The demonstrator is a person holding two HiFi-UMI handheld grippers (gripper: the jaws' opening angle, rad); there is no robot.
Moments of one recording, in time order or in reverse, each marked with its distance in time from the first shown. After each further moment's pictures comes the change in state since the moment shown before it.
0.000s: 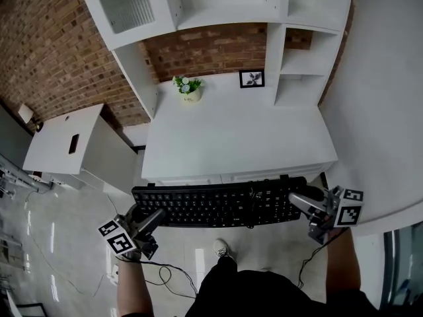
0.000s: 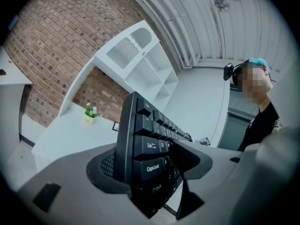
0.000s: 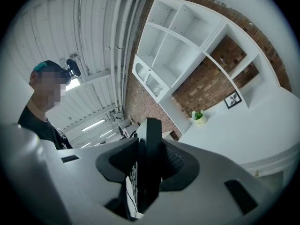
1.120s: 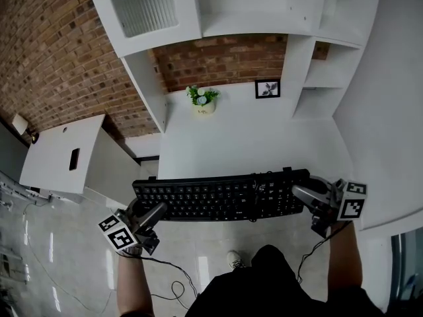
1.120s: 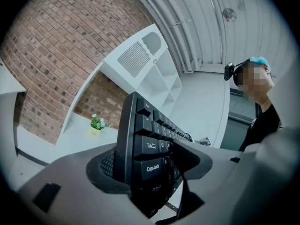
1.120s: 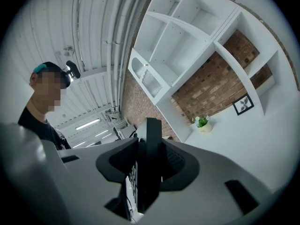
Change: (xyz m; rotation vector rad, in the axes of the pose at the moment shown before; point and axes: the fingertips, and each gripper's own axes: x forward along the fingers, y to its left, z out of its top) left arm -0.004 0.135 0.079 0.024 -0.017 -0.047; right arm 0.141 -0.027 0.031 -0.047 -0.031 -0.030
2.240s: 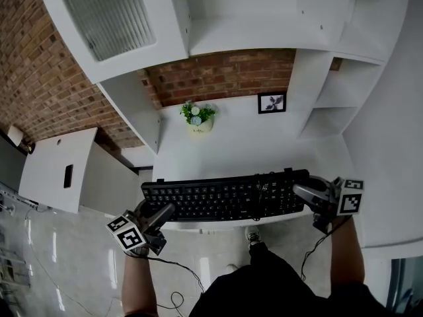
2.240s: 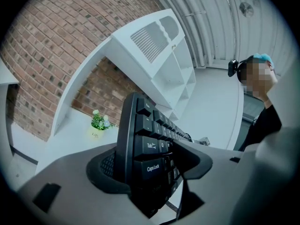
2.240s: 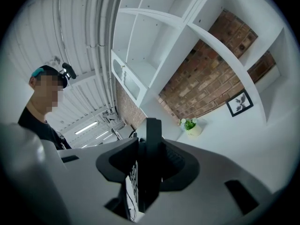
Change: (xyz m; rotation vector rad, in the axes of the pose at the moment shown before) left arm 0.131 0.089 0.025 -0.060 0.051 0.050; right arm 0.044 -0.154 0.066 0.094 0.062 -0.005
